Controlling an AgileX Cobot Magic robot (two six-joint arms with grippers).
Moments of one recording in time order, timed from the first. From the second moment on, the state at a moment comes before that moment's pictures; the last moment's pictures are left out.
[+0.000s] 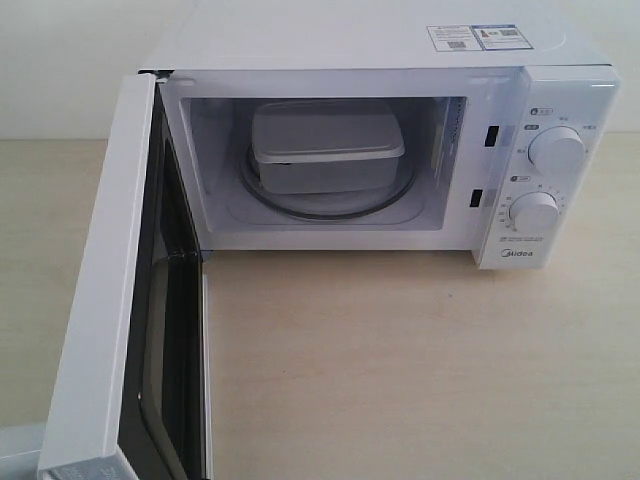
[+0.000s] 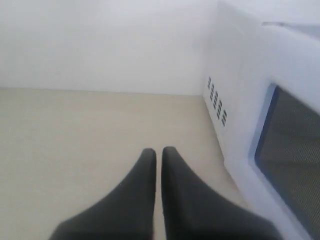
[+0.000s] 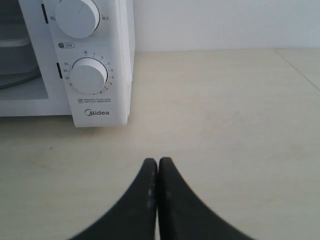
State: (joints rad) left arm -0.01 0.00 -0.18 0.00 0.41 -0.08; right arm -0.05 0.01 0.00 0.00 0.35 0.00
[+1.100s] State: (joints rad) left arm -0.01 0.23 -0.98 -0.08 0.56 -0.13; right arm -0.05 0.01 0.00 0.00 0.35 0.00
